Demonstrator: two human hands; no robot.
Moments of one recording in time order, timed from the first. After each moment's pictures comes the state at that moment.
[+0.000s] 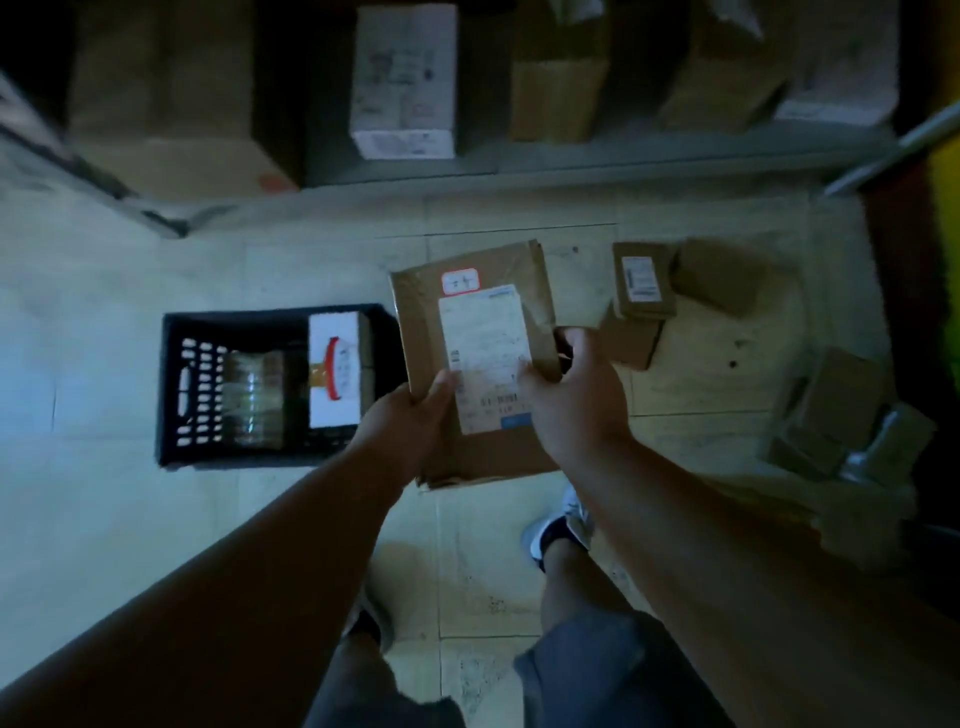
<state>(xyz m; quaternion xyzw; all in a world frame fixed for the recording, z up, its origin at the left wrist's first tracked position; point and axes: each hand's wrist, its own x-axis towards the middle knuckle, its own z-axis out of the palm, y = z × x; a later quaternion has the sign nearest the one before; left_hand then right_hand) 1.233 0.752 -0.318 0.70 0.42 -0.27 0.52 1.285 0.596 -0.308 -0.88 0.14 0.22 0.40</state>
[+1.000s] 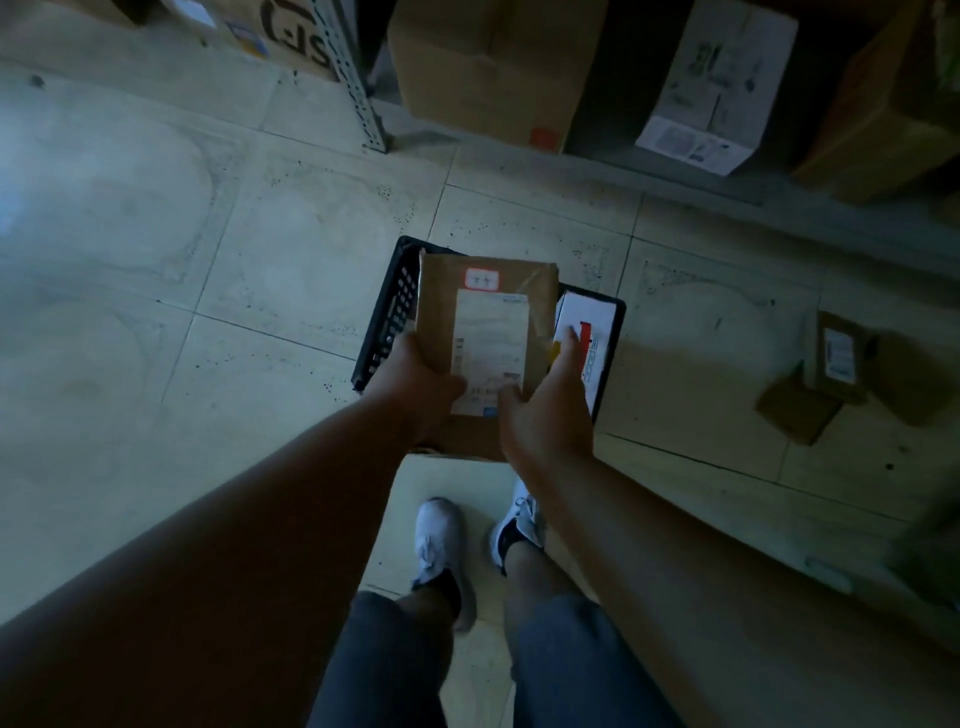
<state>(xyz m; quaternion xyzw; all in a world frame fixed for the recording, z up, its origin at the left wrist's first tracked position) 1.104 1.125 -0.346 0.68 0.48 -0.20 0.51 1.144 0.988 -0.342 -0.88 0.04 0.30 0.36</state>
